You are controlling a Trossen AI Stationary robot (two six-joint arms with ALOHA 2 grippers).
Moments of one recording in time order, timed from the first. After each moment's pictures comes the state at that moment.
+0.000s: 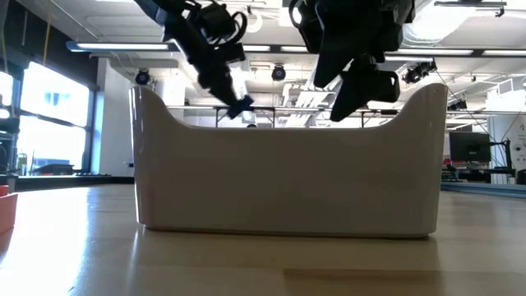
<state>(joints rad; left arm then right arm) 0.65 1.61 1.29 -0.51 0.05 0.52 0.26 1.66 1.16 -0.47 -0.05 0.87</state>
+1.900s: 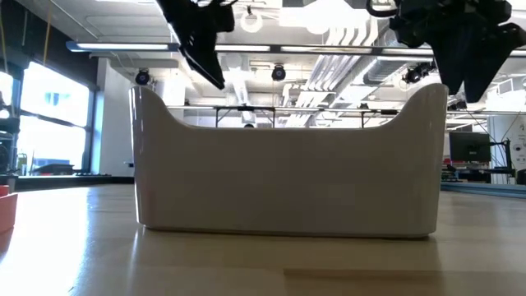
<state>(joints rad) 0.41 1.46 1.29 -0.79 -0.03 0.16 0.34 1.43 1.16 -1.23 0.10 1.36</state>
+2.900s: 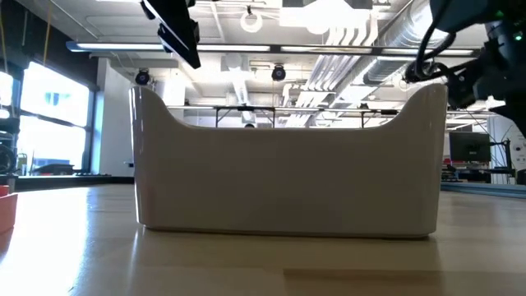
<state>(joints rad) 0.04 1.44 1.29 -0.92 -0.03 -0.23 0.42 1.43 0.84 -1.09 -0.08 1.41</state>
